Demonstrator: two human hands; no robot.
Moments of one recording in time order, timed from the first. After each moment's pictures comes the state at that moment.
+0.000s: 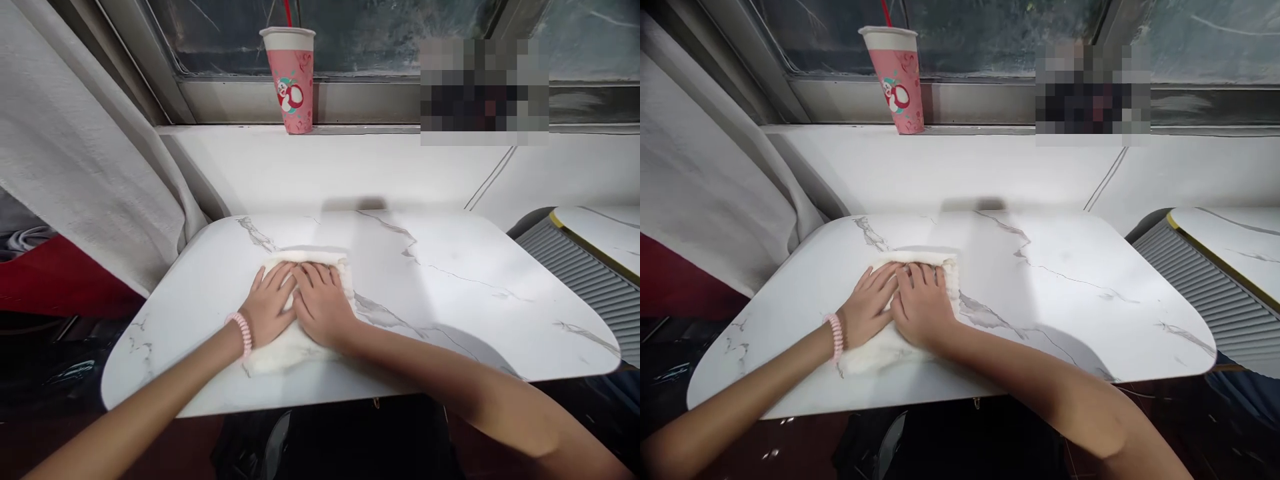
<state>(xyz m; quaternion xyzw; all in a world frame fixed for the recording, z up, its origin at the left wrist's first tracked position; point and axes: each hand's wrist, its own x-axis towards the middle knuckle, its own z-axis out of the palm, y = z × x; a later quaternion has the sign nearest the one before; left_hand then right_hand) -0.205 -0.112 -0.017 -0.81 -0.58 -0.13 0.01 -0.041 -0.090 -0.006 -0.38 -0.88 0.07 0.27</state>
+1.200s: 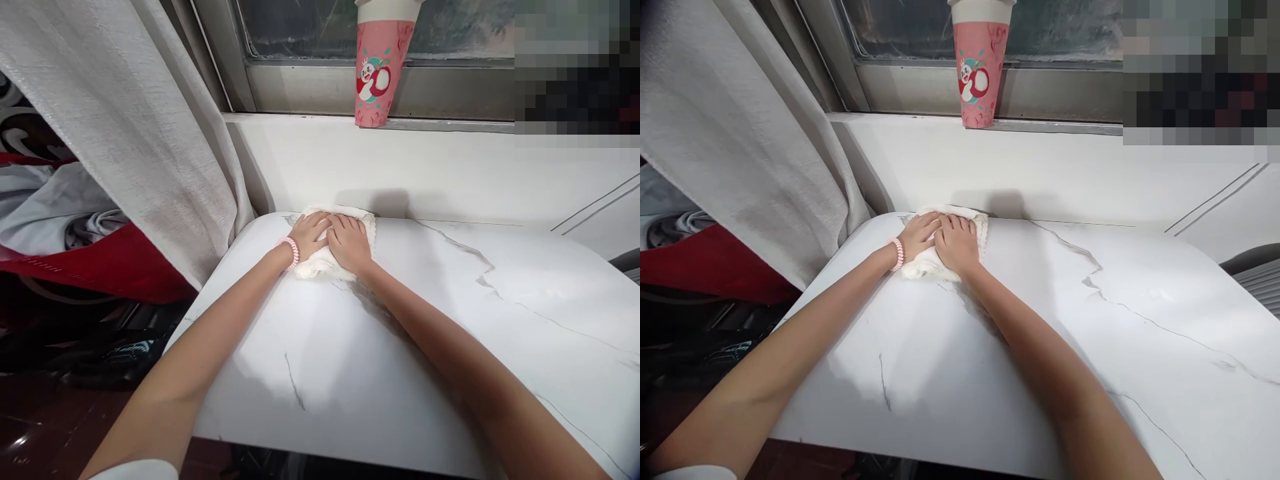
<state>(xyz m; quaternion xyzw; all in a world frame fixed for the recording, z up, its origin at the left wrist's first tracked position) -0.287 0.040 -0.010 -0.80 -0.59 -0.14 -0.03 -0.137 0.052 -0.010 -0.43 -0.85 0.11 0.29</state>
